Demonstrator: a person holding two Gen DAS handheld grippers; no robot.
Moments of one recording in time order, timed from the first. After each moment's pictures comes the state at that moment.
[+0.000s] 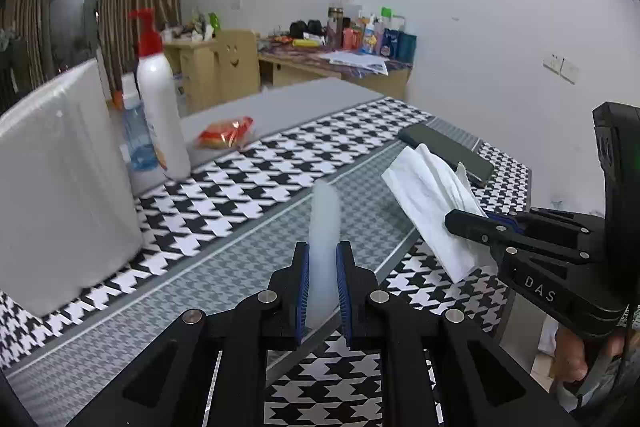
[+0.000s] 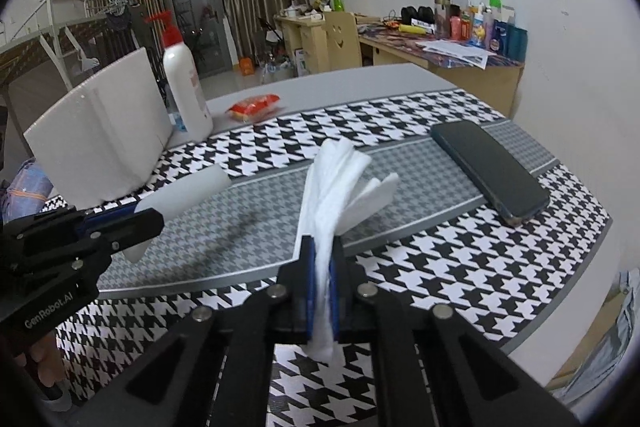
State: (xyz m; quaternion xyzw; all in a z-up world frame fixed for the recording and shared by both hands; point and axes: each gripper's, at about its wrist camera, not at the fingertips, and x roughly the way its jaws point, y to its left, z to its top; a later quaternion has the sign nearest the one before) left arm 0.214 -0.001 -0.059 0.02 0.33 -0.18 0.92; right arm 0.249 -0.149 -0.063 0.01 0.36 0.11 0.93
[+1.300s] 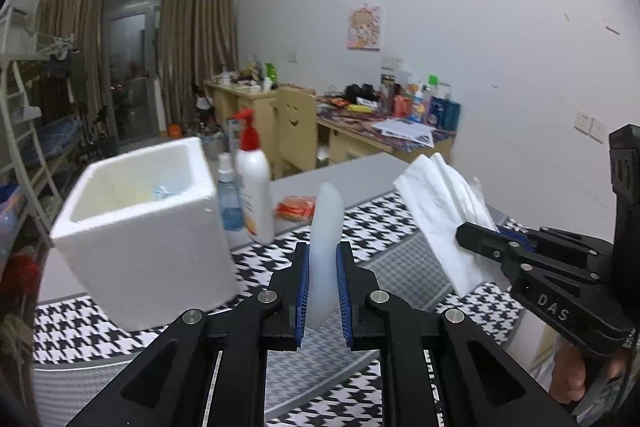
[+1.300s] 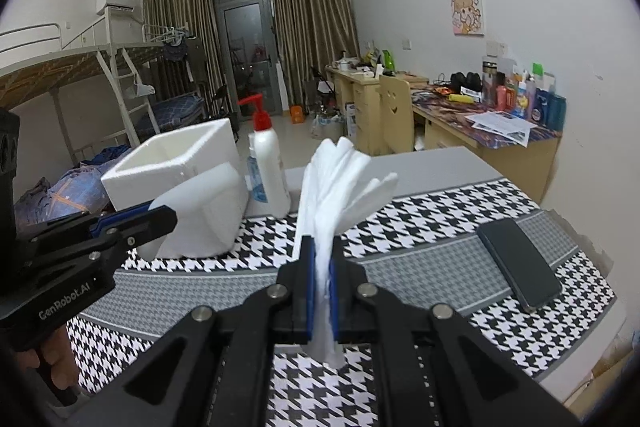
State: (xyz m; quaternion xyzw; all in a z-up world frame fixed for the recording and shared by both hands) left arm 0.172 0.045 0.021 -0.01 0.25 -0.08 0.97; right arm 0.236 -0.115 0.018 0.00 0.26 0.20 0.94
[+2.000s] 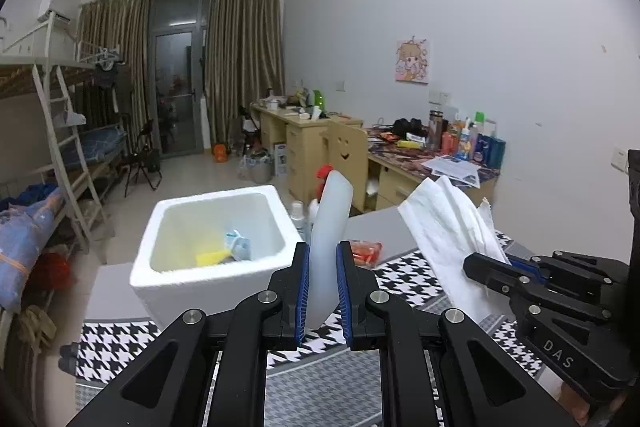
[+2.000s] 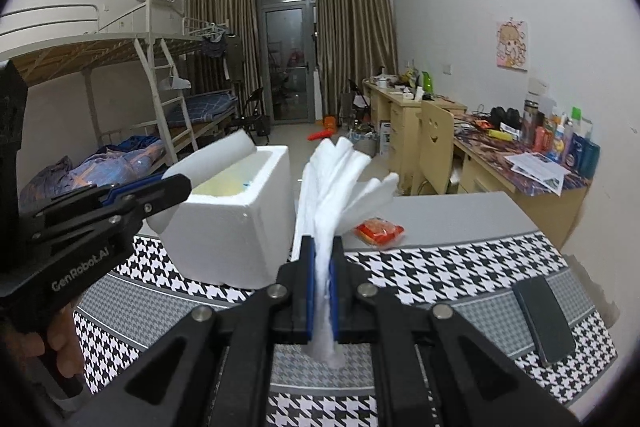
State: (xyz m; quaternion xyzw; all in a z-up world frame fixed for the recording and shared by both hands) left arm 0.180 0.093 0.065 -0.02 0.20 0.00 0.98; right arm 0.243 -0.058 0.054 -0.04 0.23 0.26 0.94
